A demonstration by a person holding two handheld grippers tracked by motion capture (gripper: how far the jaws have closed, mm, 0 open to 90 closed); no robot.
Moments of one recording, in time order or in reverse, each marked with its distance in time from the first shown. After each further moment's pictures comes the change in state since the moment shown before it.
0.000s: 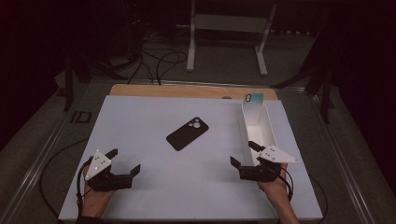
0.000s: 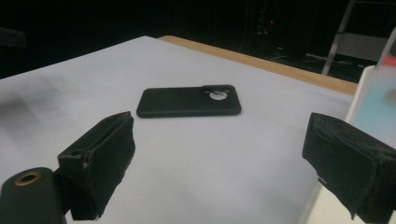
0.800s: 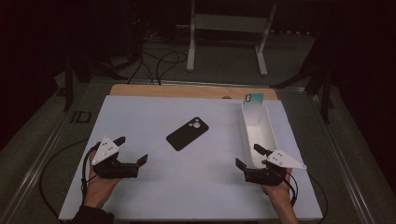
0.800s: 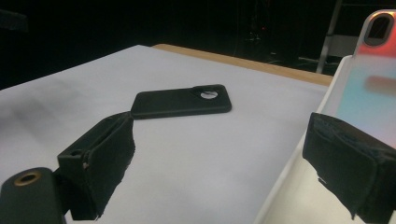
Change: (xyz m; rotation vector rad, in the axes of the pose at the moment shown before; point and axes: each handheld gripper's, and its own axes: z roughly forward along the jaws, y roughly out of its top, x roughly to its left) left arm -0.006 0.050 0.017 0.021 -0.053 0.071; right arm -0.008 -0.015 -0.011 -0.045 -0.022 0.047
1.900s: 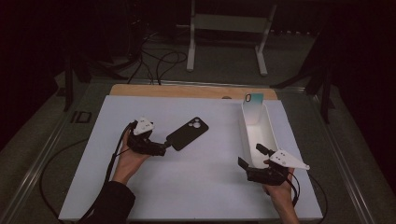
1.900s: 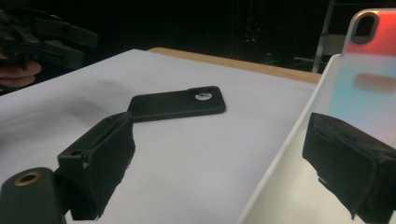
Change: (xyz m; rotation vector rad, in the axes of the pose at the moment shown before) left arm -0.003 0.027 0.103 0.144 -0.063 0.039; right arm -0.005 -0.001 -0.003 -0.011 -0.015 0.023
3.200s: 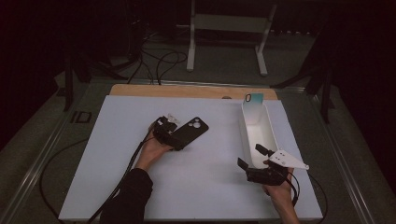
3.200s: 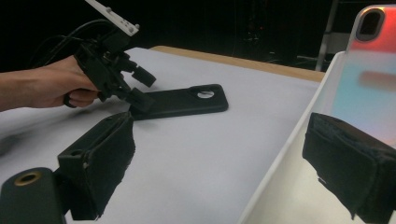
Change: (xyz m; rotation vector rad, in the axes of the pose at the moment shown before) left arm 0.004 -0.001 0.109 0.311 -0.050 -0.028; right arm 0.000 -0.001 0.001 0.006 0.011 0.003
